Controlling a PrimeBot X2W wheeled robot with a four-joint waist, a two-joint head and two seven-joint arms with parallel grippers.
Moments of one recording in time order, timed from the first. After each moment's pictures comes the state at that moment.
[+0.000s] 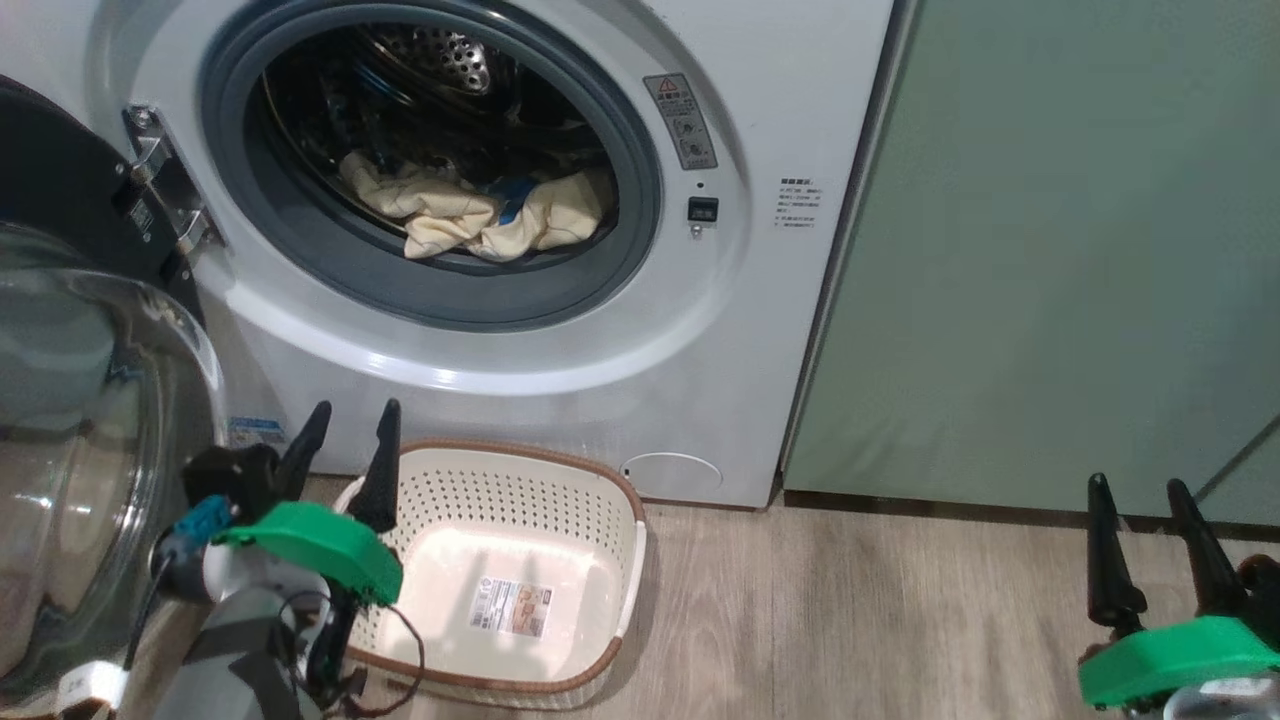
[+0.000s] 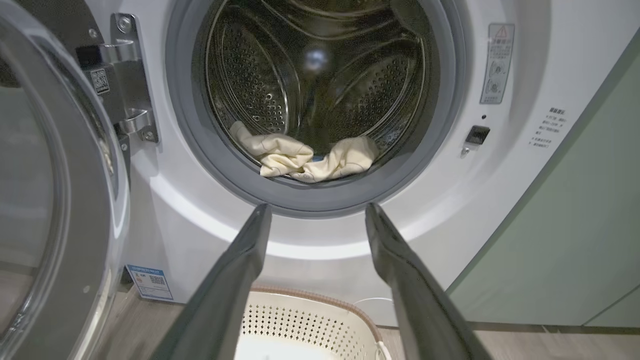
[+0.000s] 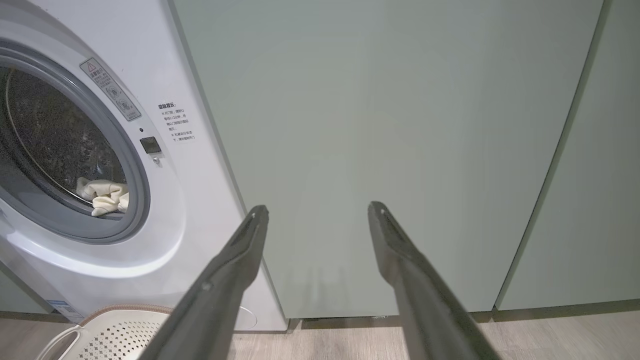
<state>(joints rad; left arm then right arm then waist) -0.24 0.13 0.03 0.48 -0.31 -0.13 -0.26 -0.02 -0.08 0.00 0.25 0.24 0.13 -0.25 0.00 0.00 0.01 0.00</state>
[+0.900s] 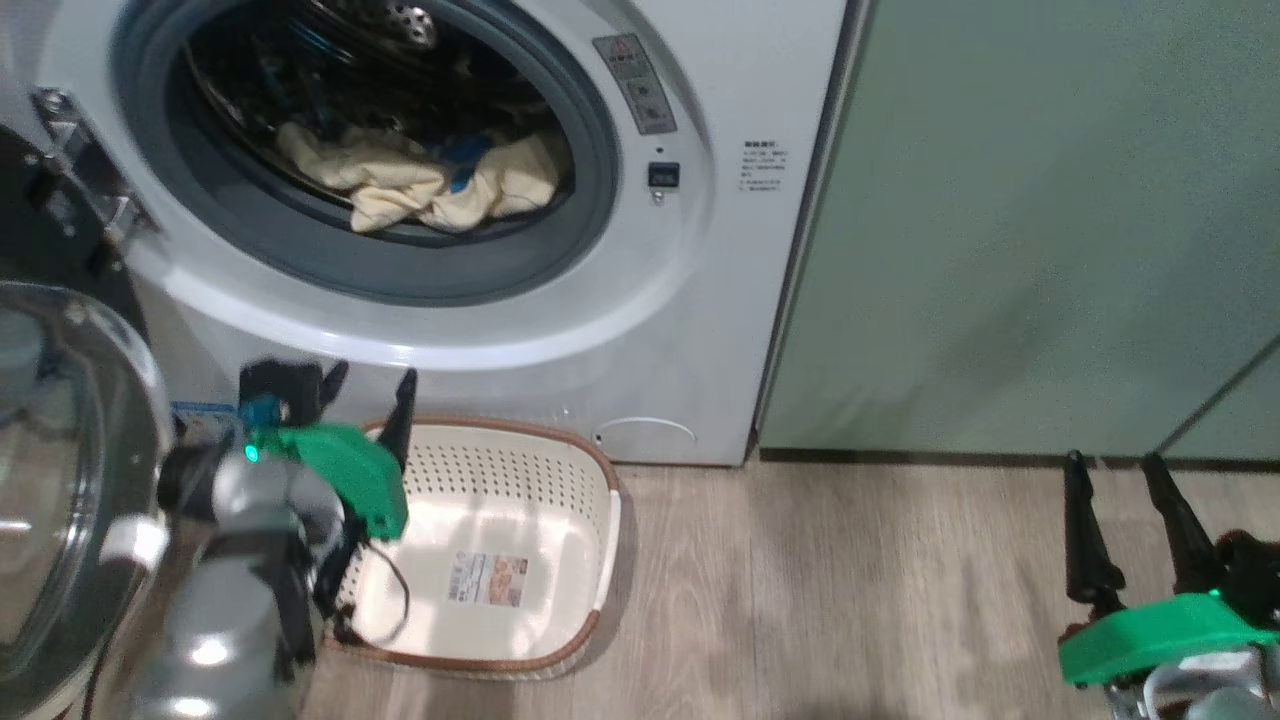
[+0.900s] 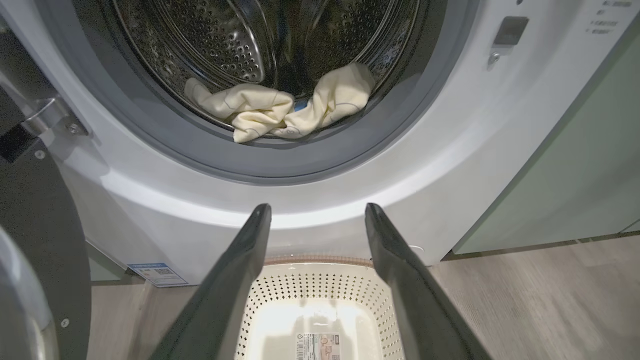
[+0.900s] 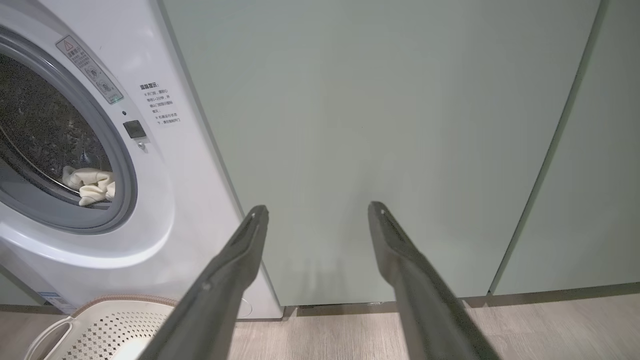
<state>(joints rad) -0.46 0.15 -0.04 0.73 -0.17 -0.09 -0.15 -0.05 -0.08 0.04 0.24 0.24 0.13 -0.25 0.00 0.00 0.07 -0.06</state>
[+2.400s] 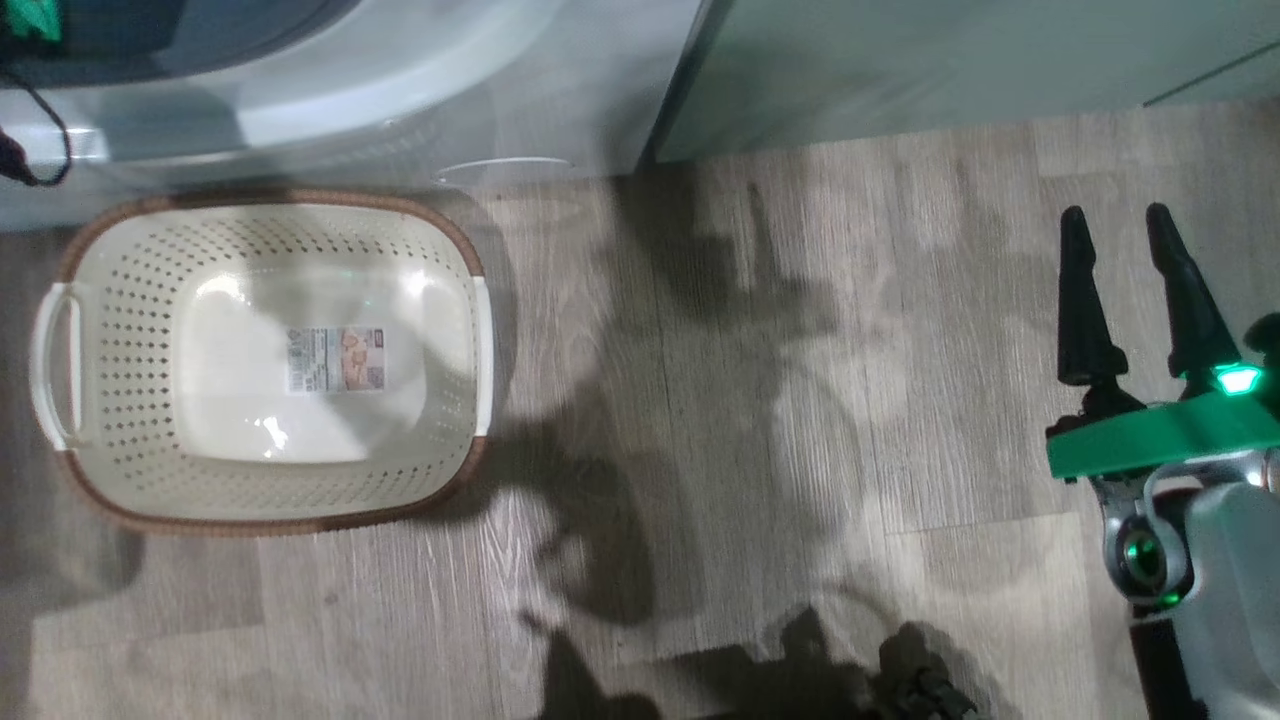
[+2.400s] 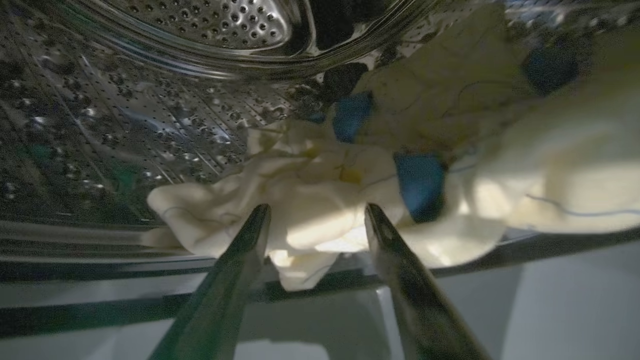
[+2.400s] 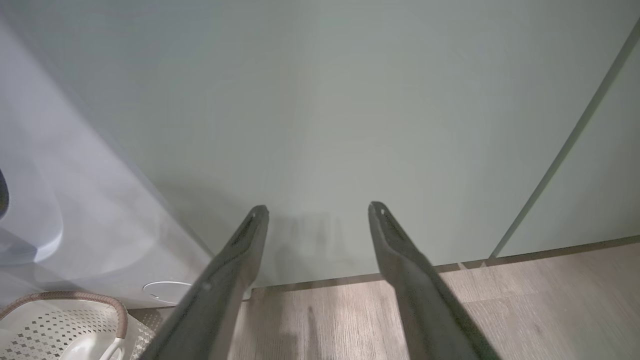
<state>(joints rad) -1.32 0.45 -0.19 1.01 0.00 -0.04 0.25 -0.37 -0.05 0.10 0.21 0.30 0.13 -0.25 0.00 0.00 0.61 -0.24</state>
